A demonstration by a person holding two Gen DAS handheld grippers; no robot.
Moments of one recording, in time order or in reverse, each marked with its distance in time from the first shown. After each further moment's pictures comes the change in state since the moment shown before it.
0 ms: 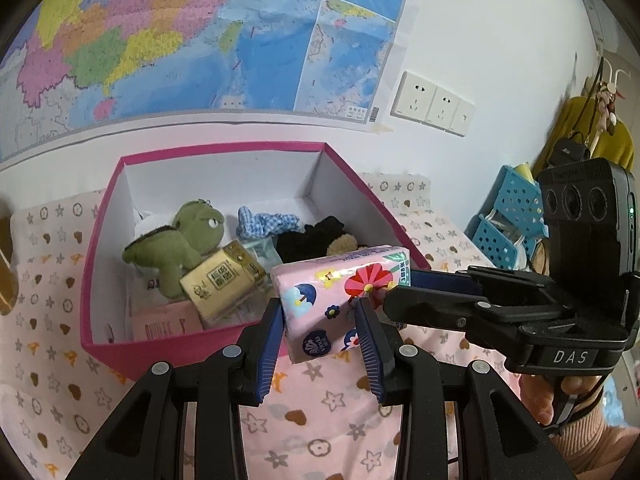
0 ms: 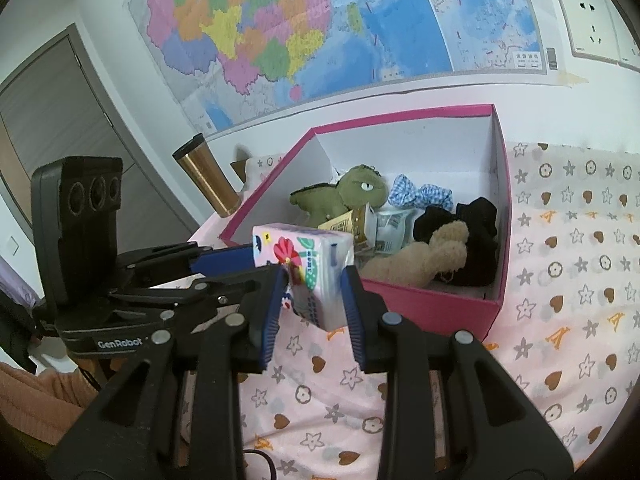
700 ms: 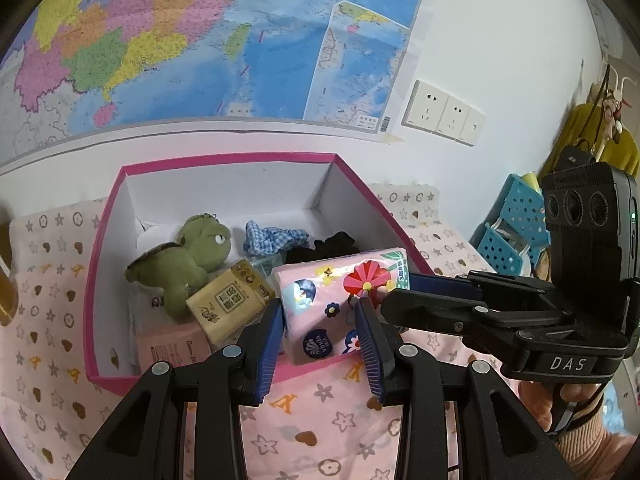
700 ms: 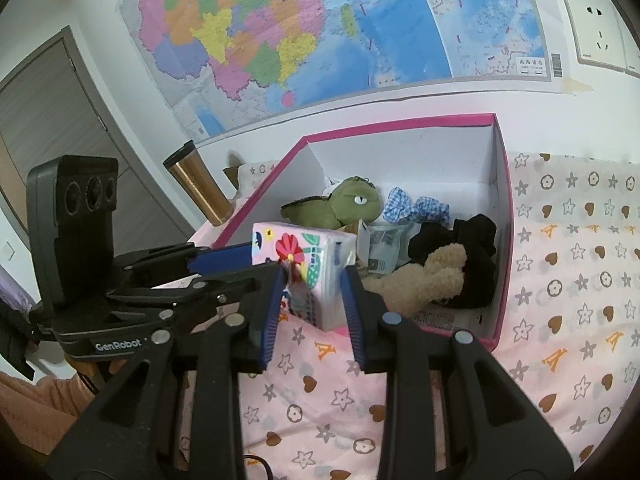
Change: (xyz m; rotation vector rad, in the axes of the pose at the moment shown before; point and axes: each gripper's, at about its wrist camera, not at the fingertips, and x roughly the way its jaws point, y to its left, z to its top) left arm 0.009 0.012 0.017 -0.007 -0.009 0.004; right arm 0.012 -0.007 0.018 0.003 -0.003 -0.013
